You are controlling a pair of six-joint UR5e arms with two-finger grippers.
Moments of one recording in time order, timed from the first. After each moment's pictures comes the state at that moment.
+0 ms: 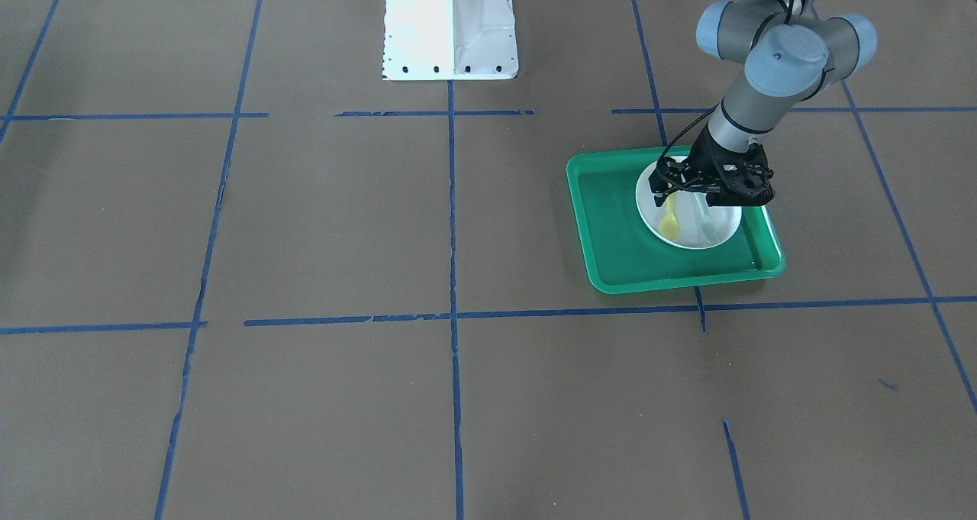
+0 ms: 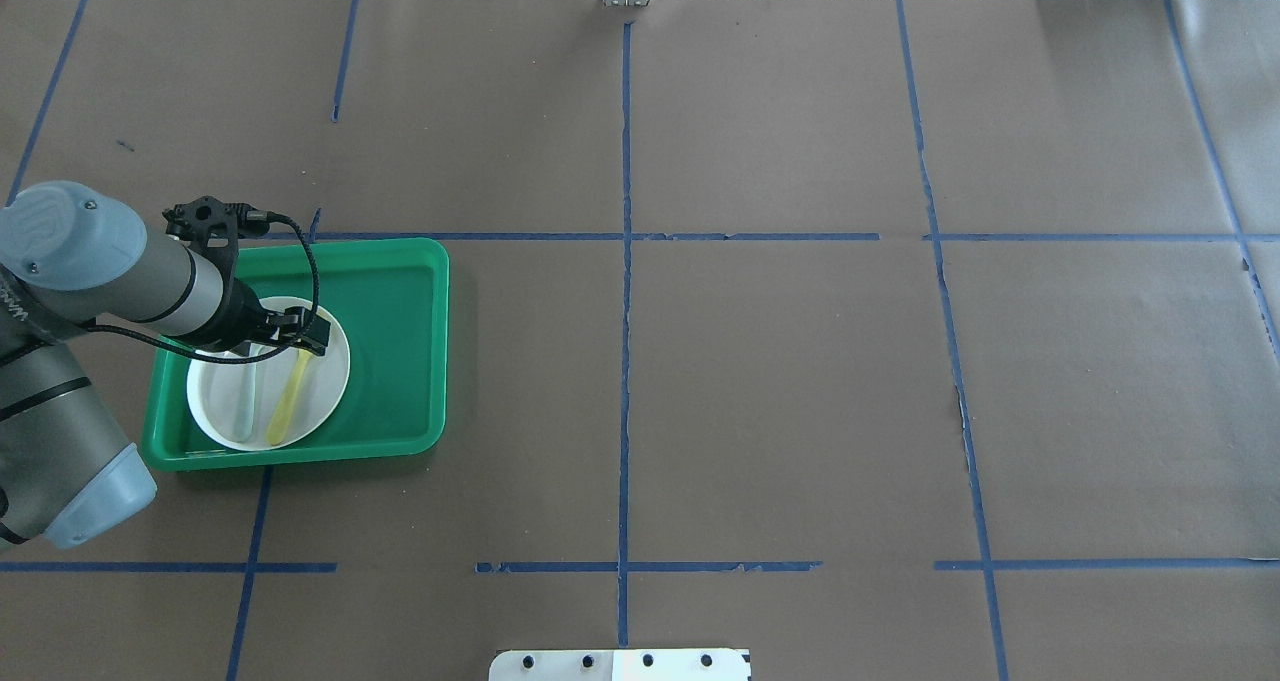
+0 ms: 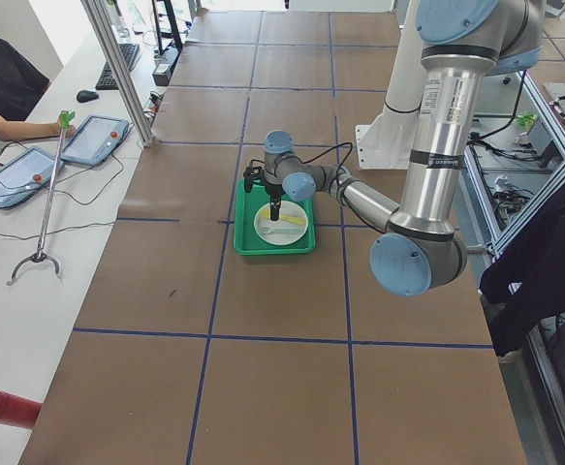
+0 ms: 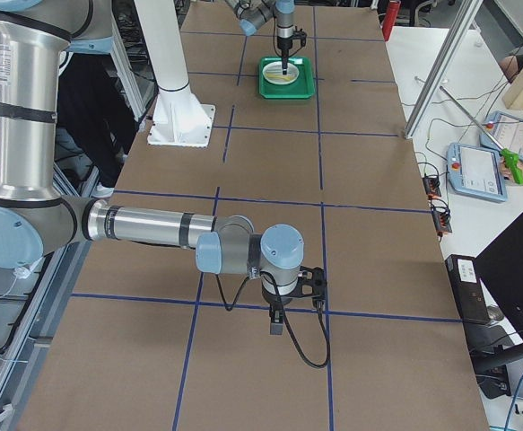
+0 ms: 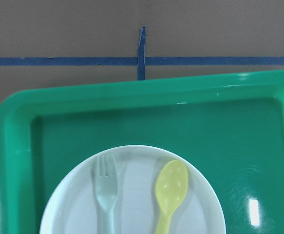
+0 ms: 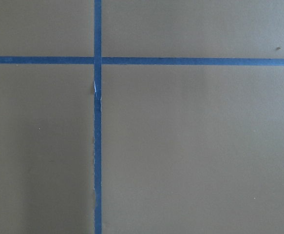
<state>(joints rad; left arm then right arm) -0.71 -1.73 -1.79 -1.93 -2.01 -1.06 1.58 -1.70 1.64 -1.50 2.28 0.01</state>
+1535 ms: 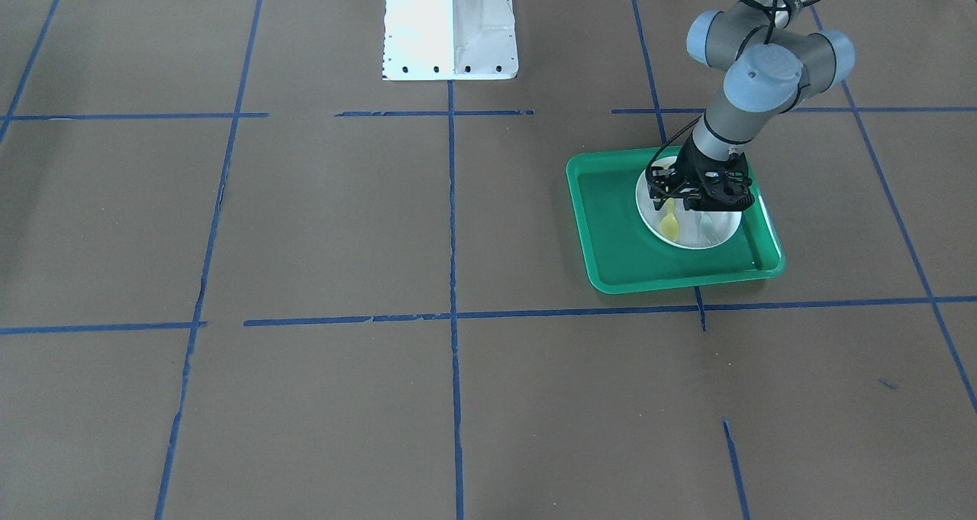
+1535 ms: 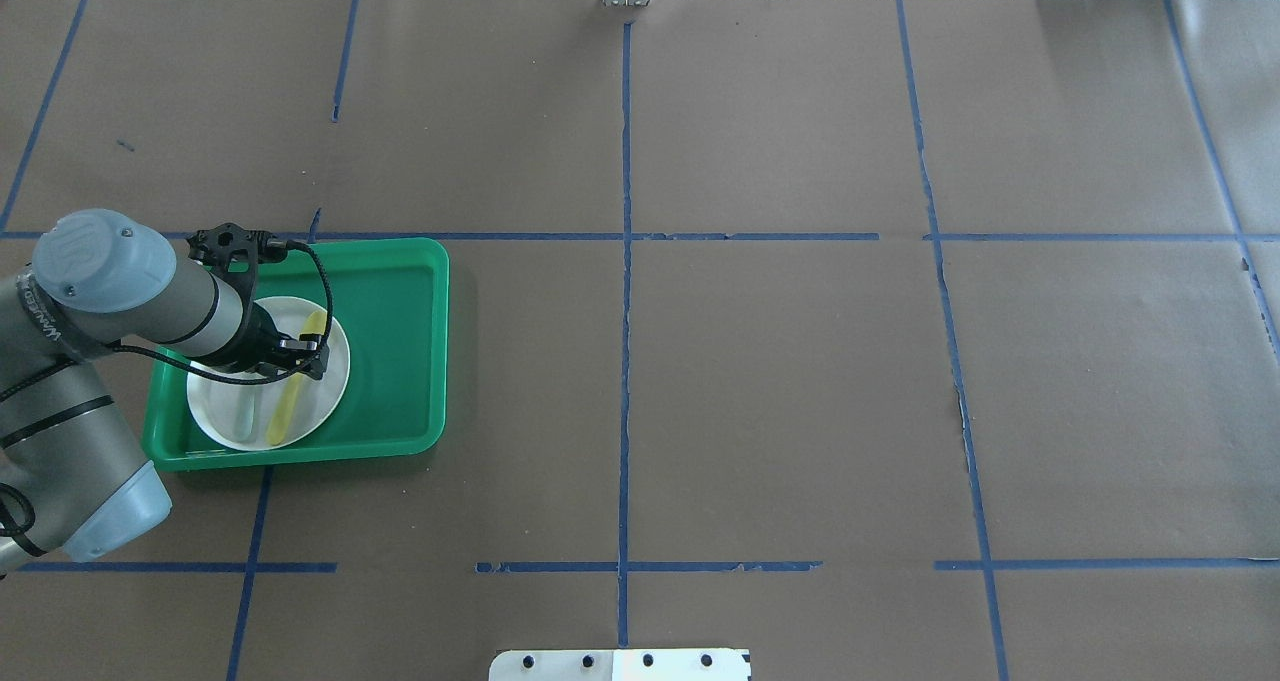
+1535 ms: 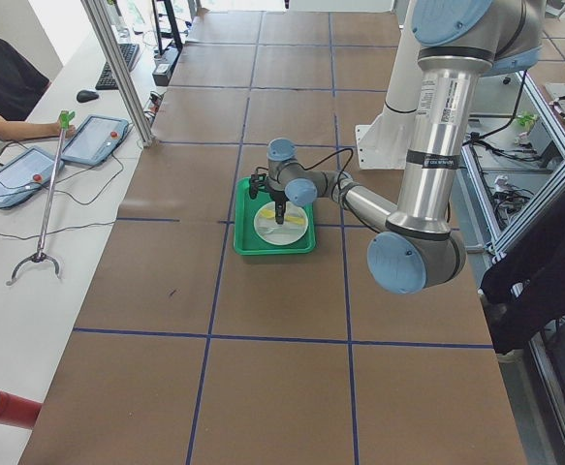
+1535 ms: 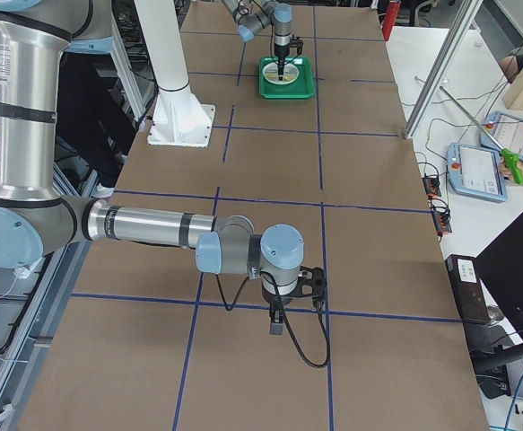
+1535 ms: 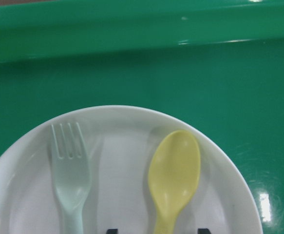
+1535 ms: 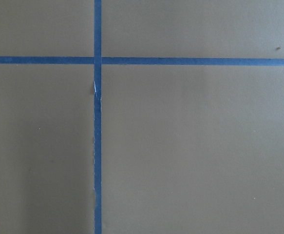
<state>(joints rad) -0.67 -1.73 -1.75 -1.95 -2.01 -1.06 1.58 -1.70 1.64 -1.50 2.28 0.01</state>
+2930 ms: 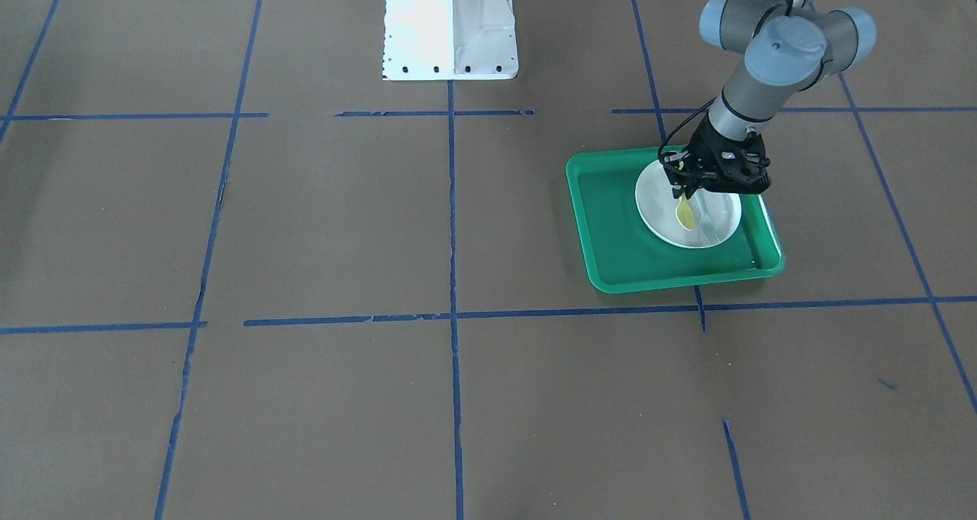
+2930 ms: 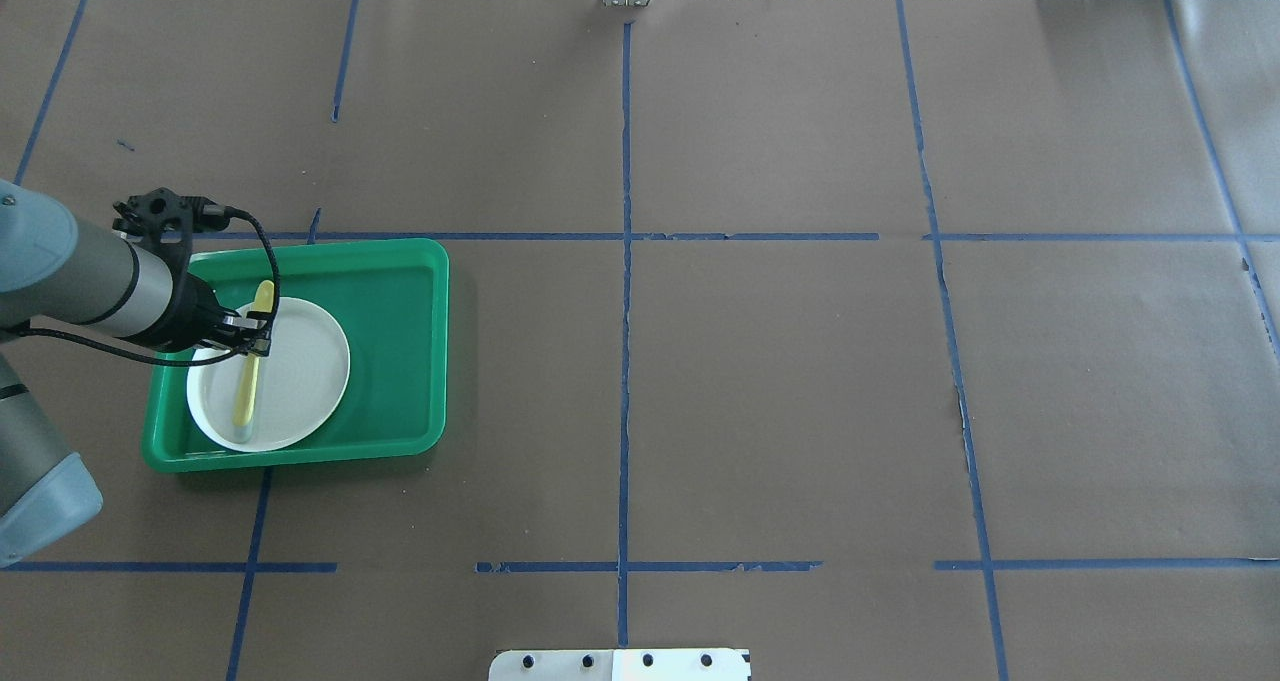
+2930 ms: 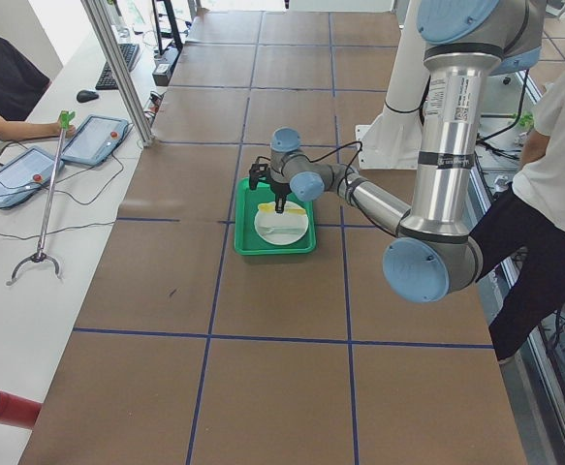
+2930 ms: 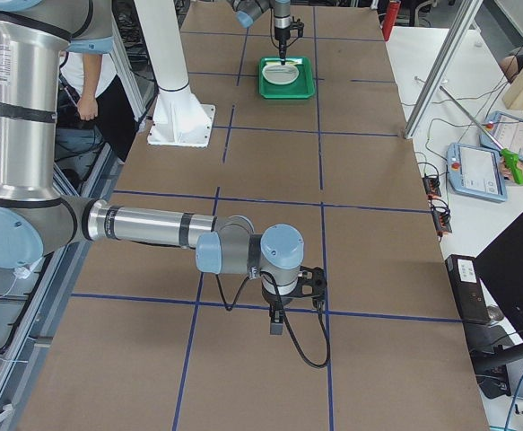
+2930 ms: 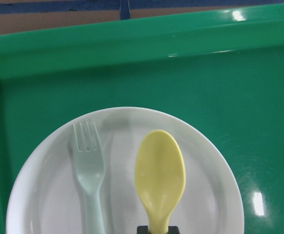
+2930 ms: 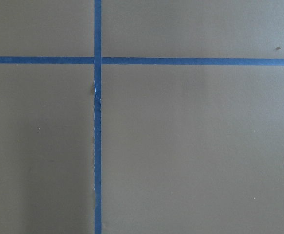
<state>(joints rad) -0.76 -1.66 -1.93 -1.89 -2.02 -1.01 1.58 -1.70 1.64 -1.50 2.28 0.01</state>
